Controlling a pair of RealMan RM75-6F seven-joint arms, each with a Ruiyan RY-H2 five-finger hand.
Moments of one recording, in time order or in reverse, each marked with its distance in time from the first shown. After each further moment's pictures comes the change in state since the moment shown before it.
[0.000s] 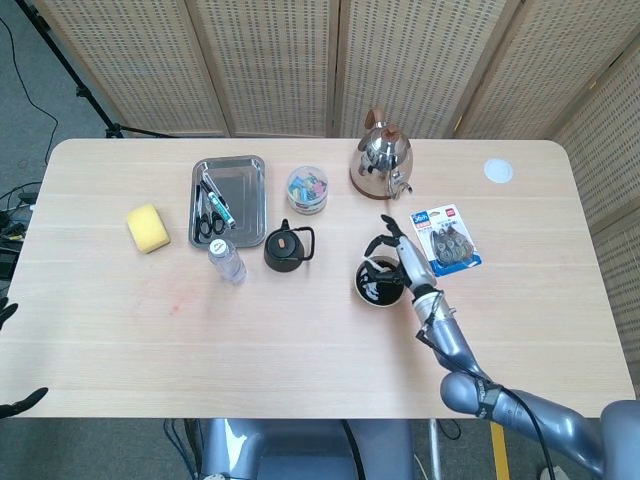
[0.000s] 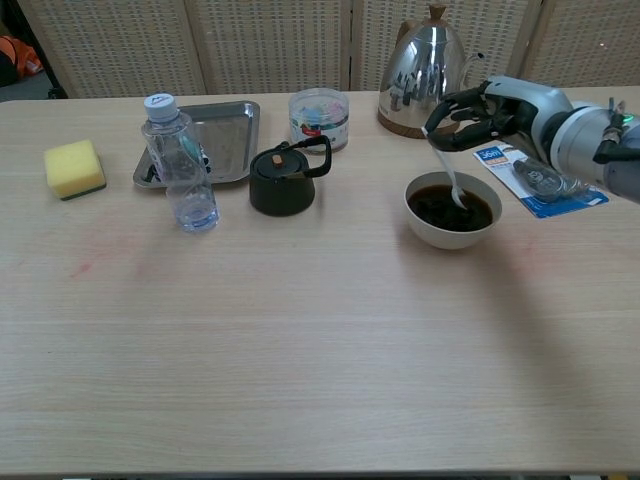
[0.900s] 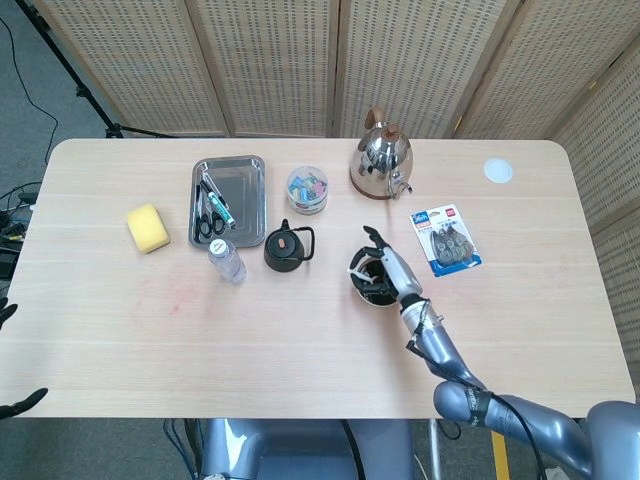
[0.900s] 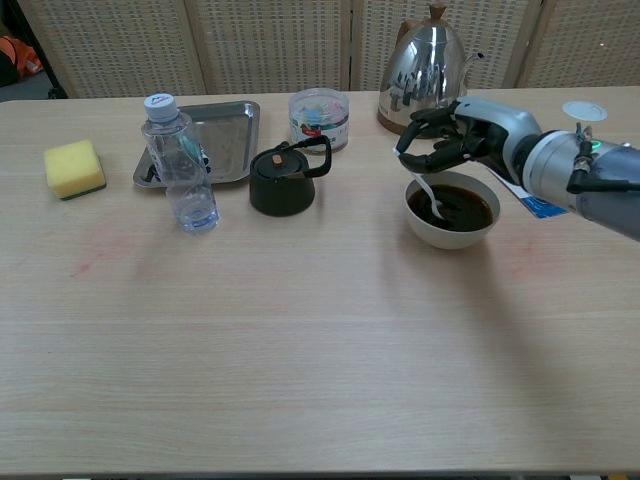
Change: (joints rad) left arm 0.001 0.004 0.001 0.007 0.005 0.007 -0.020; right arm 0.011 -0.067 -0.024 0.042 -0.098 -0.014 0.056
